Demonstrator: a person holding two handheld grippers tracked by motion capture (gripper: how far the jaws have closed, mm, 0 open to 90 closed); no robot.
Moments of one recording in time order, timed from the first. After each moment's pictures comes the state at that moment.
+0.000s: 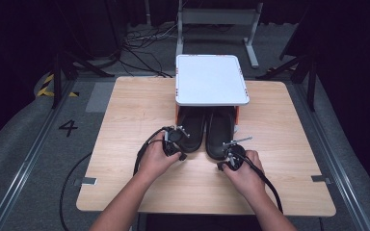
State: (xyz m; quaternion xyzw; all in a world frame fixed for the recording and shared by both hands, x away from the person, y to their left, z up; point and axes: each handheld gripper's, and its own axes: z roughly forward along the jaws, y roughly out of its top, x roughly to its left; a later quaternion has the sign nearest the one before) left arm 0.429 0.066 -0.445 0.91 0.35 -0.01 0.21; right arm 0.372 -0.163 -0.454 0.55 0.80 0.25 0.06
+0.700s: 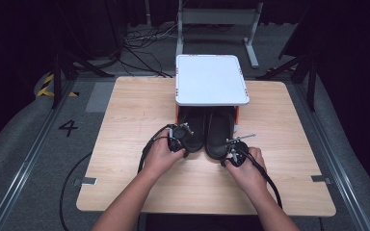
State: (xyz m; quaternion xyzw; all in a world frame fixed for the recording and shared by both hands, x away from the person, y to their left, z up) left arm 0.439 0.048 -0.446 0.91 0.36 -0.01 0.19; right arm 0.380 -0.173 -0.450 0.56 0.79 0.25 0.06
